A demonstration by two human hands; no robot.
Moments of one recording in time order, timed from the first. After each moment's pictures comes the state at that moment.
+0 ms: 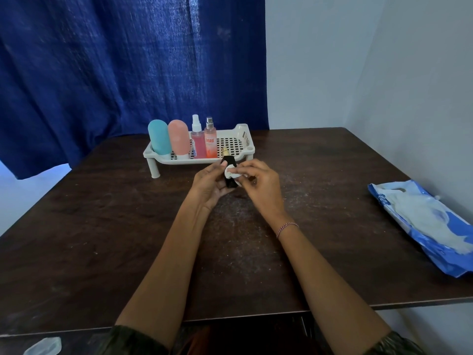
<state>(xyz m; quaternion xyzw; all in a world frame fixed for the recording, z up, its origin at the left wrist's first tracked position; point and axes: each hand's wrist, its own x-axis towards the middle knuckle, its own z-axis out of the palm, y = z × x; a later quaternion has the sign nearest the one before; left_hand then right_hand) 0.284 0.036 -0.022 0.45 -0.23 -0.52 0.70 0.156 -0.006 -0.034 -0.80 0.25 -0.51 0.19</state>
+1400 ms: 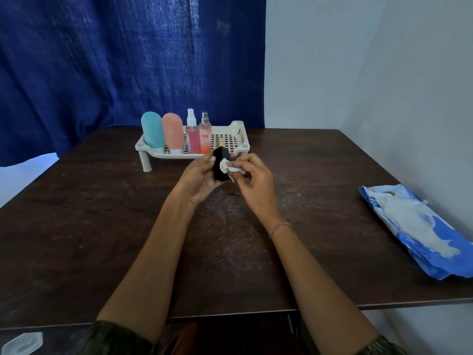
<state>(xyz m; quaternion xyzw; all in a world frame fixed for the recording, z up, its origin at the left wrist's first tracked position) 0.287 0.043 -0.013 0.35 -0.27 -0.57 0.69 0.154 -0.002 -0.031 -0.78 0.22 -0.52 0.26</state>
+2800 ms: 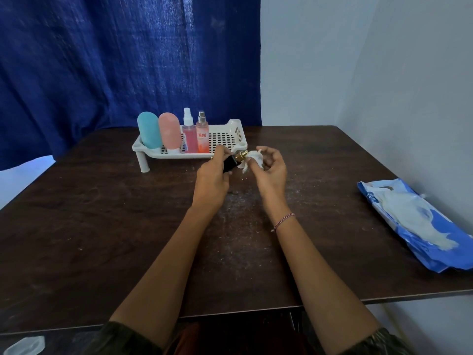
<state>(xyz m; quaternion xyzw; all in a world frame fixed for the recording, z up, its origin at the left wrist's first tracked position) 0.255 0.041 -0.024 0.71 -0.55 0.00 0.44 0.147 -0.015 -0.022 -0.55 0.37 -0.57 0.49</state>
